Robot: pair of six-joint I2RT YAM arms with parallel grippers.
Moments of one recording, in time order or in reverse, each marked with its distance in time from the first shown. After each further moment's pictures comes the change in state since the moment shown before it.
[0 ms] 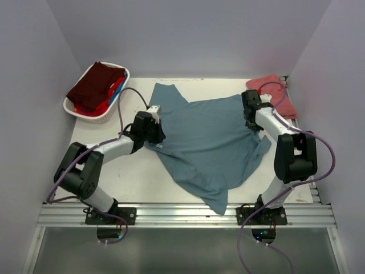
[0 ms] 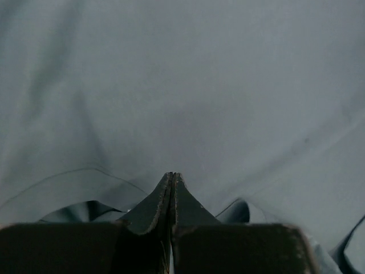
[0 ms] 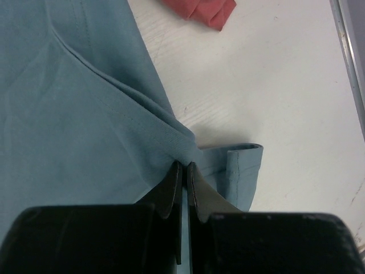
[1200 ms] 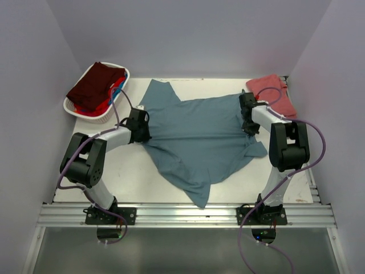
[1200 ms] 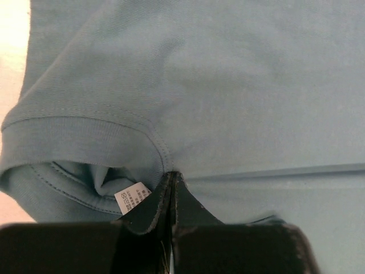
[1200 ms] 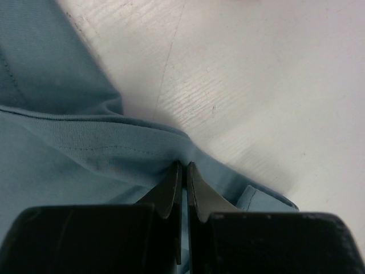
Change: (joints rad) left arm 0.130 0.156 0.106 -0.243 -0.215 -0.088; right arm -0.024 0.162 0.041 -0.009 -0.072 0.076
